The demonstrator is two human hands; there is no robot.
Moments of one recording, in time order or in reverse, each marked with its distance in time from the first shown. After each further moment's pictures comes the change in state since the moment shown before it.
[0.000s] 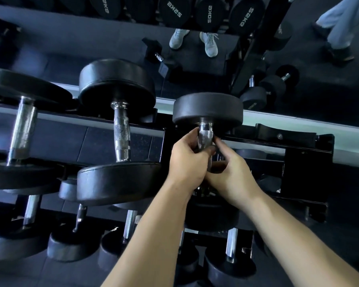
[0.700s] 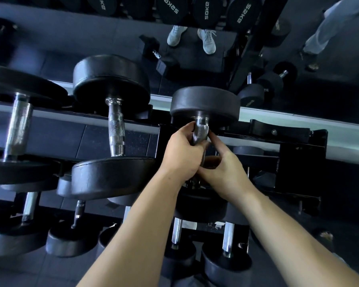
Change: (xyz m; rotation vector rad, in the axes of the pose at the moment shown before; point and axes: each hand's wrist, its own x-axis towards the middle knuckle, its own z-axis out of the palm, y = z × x) left_hand -0.002 0.015 -0.003 0.225 -0.049 0.041; right_hand -0.007 -0.006 -0.001 -0.025 0.006 0.037
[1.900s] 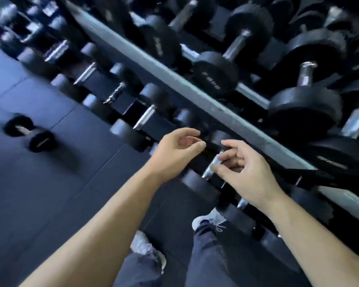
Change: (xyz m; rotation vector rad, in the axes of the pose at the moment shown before) left_hand -0.302 -0.204 -0.318 -0.221 0.229 0.028; right_hand -0.210 -0.020 0.306 -0.383 -0.297 -0.175
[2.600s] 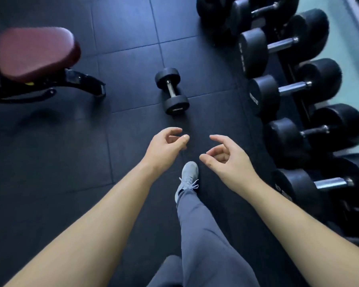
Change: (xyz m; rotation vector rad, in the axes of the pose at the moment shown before) left_hand -0.114 -0.251 -0.540 -0.327 0.779 -0.359; right_hand 0.137 -0.174 0.596 -0.205 -0.713 -0.132
